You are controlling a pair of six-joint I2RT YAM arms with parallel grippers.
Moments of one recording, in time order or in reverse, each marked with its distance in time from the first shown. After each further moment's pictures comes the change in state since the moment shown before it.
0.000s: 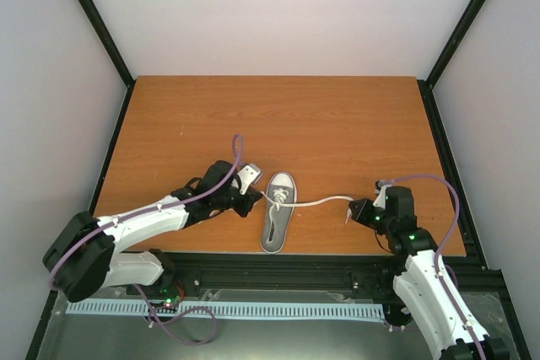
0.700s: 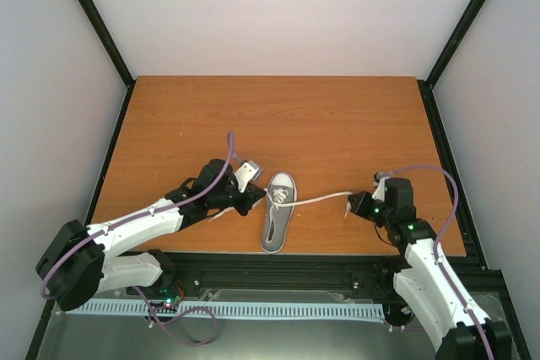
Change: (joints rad) left arm 0.000 -0.072 -0.002 0.036 0.067 -0.034; right arm 0.000 0.093 0.034 0.047 -0.010 -0.019
